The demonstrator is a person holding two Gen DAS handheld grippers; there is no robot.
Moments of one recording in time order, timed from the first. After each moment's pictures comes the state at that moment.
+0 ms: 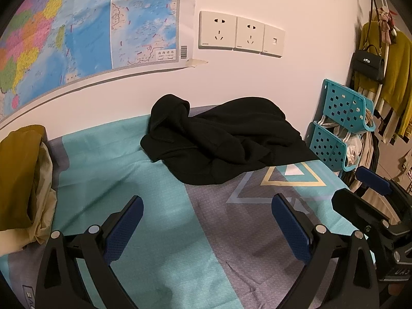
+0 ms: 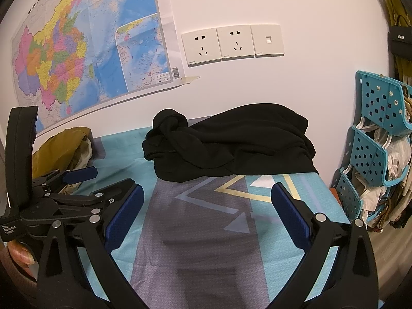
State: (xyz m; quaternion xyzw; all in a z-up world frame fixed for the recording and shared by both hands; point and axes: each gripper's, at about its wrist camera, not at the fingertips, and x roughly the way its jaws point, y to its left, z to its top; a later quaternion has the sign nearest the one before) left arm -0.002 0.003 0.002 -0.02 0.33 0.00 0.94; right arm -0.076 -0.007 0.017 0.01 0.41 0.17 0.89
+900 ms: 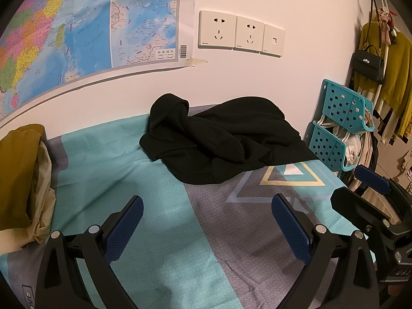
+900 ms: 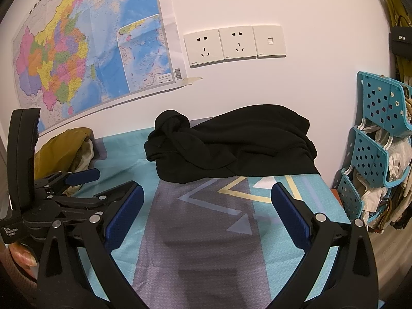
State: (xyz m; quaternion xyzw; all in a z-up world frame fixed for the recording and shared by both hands) left arm -0.002 0.001 0.000 -0.02 0.34 0.00 0.94; right arm -0.077 -0.004 0.018 0.01 0.41 0.18 0.89
